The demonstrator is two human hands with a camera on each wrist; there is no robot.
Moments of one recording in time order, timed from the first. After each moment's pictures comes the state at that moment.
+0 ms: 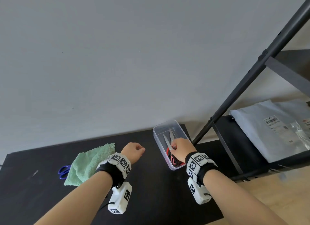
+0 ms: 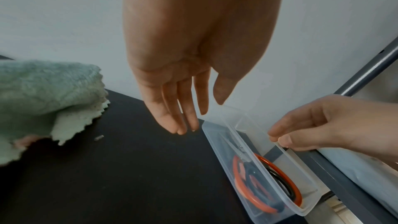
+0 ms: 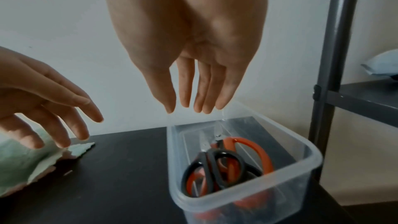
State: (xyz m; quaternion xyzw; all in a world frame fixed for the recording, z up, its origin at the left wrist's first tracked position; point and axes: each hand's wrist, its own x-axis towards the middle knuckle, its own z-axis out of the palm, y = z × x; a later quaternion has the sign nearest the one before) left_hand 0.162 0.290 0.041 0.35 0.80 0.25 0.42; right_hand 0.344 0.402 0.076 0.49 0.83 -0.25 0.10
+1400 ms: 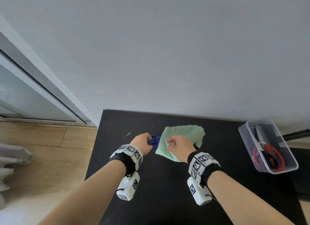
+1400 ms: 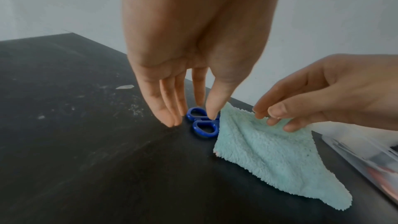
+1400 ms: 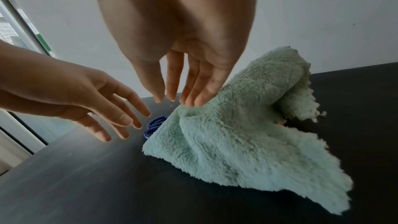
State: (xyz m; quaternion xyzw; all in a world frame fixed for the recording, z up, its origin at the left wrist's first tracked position) left_hand -0.060 0.076 -0.011 0.31 0.85 0.15 0.41; right_hand 0.079 0.195 0.026 0.36 0.85 -0.35 0.15
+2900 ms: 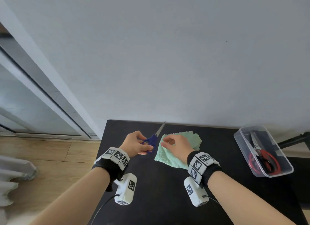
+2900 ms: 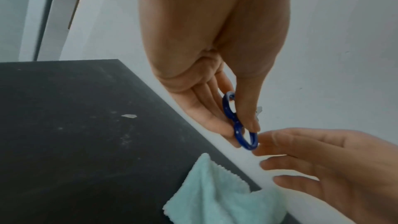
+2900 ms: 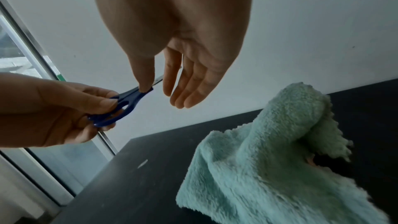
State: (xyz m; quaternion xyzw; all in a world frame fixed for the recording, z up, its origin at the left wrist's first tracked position) left_hand -0.060 0.050 0.067 0.17 0.73 0.47 0.46; right_hand 0.078 0.188 0.062 0.34 0.82 -0.45 0.03
